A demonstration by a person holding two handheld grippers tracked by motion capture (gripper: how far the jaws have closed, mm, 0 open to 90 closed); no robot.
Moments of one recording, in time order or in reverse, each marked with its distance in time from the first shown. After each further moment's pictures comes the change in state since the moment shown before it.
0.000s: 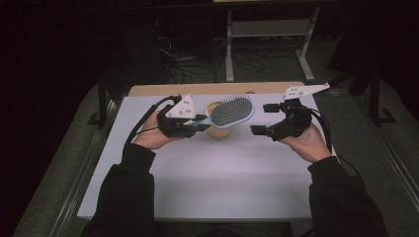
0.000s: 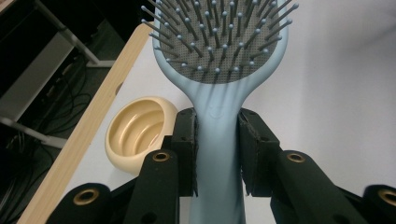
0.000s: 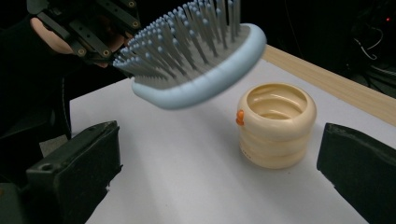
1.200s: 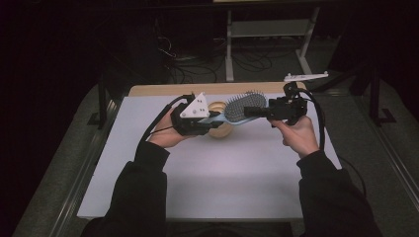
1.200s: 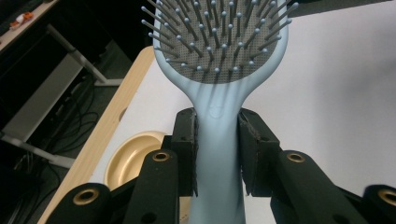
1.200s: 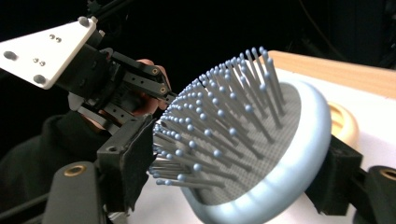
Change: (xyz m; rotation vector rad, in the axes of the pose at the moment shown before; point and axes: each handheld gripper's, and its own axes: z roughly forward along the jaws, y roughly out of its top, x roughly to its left) left arm -0.005 0.019 0.023 -0.065 0.034 0.027; right arm -0.011 0.022 0.006 -0.082 0.124 0.262
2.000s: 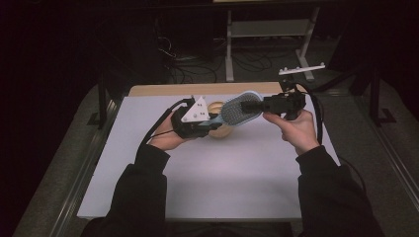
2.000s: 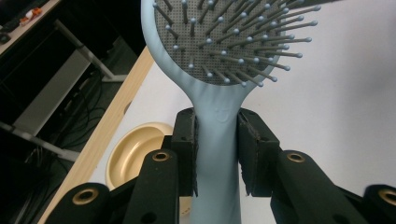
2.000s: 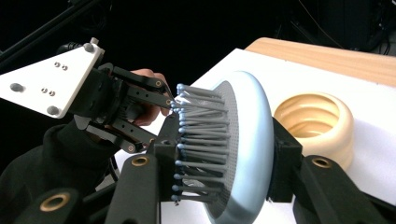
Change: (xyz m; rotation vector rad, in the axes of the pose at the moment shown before) left arm -0.004 -0.009 0.004 0.009 0.030 0.001; right arm 0.013 0.018 0.003 0.063 -0.061 0.031
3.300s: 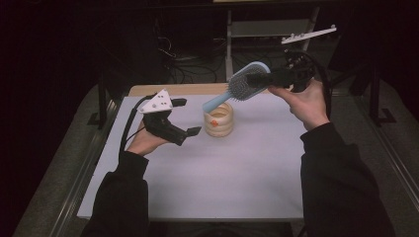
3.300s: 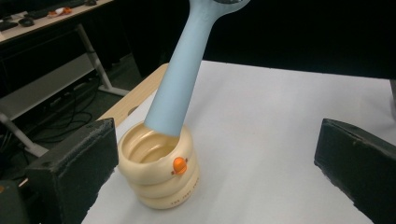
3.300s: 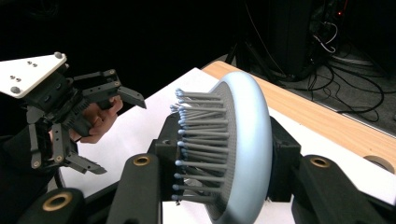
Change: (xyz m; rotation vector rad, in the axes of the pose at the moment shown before) left arm 0.020 -0.043 -0.049 -0.199 0.012 -0.298; right arm 0.021 0.062 -0.022 0.001 -0.200 -0.161
